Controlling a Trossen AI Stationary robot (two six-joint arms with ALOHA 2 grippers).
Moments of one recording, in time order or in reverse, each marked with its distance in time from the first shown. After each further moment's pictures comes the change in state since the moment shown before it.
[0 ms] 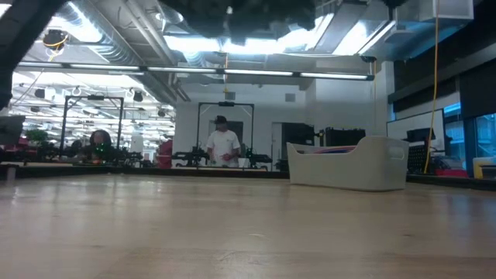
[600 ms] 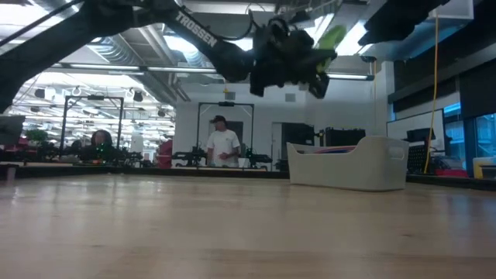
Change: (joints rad) left arm 0.105 0.339 0.256 -0.117 0.189 -0.172; right arm 0.000 -0.031 -0.206 0.116 0.327 0.151
